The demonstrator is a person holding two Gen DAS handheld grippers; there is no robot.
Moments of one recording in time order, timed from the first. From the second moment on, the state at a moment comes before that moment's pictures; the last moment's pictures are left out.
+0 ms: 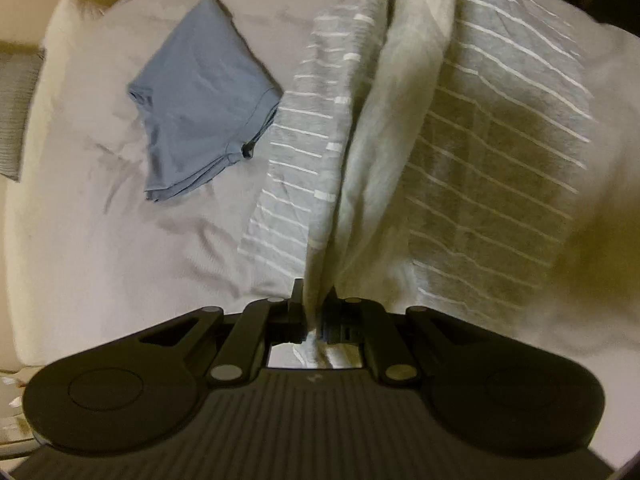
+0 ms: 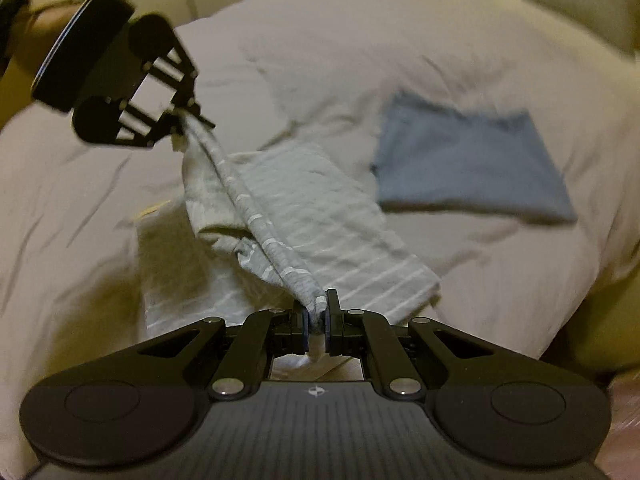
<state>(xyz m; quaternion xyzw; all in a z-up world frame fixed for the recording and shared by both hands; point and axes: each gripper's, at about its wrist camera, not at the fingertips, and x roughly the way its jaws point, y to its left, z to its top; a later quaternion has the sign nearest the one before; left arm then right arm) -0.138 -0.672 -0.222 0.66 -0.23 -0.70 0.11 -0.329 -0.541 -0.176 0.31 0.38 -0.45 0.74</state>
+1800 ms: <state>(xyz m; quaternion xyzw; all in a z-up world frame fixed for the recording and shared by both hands) -0.122 -0.844 -0.291 0.55 0.13 -0.79 0.25 -0.426 -0.612 -0.278 0.56 0.22 -0.52 0.60</state>
